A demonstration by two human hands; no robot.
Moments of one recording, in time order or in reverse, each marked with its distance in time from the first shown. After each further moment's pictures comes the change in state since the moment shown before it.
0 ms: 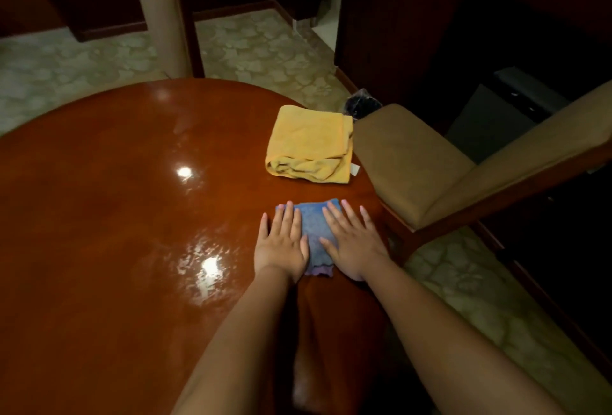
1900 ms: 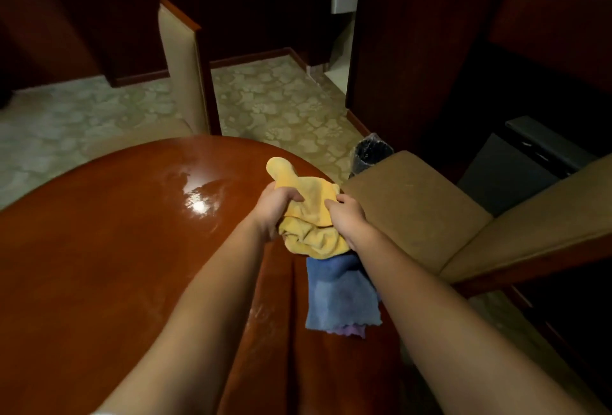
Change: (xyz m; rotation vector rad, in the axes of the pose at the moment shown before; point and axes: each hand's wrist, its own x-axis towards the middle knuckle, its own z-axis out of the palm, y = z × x) left_hand 0.114 -0.037 -0.154 -1.694 -0.025 -0.319; right_hand 0.121 0.019 -0.123 1.356 0.110 0.529
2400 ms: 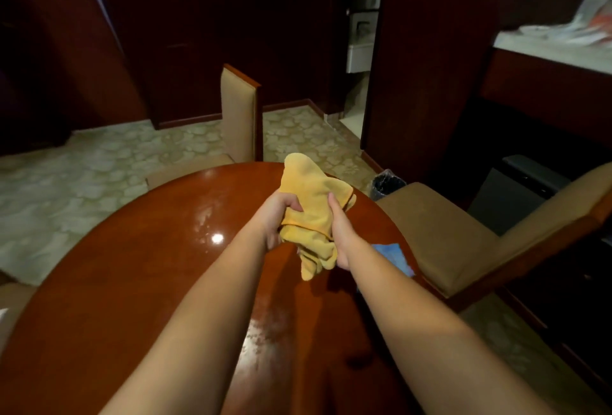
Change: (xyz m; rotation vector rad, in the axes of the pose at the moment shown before) left_hand -0.198 0.032 -0.110 -0.175 -0.119 0.034; right_hand -0.168 -0.031 0.100 0.469 -0.253 0.180
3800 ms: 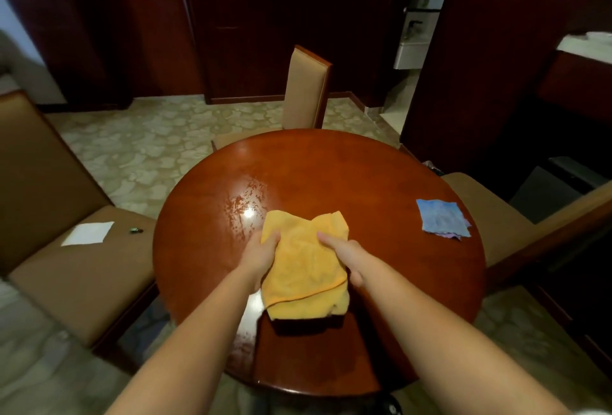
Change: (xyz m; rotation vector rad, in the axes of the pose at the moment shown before) left_hand -0.197 -0.144 -0.219 0.320 0.417 0.047; right_hand -0.150 0.195 0.127 -0.355 -0.006 0.039
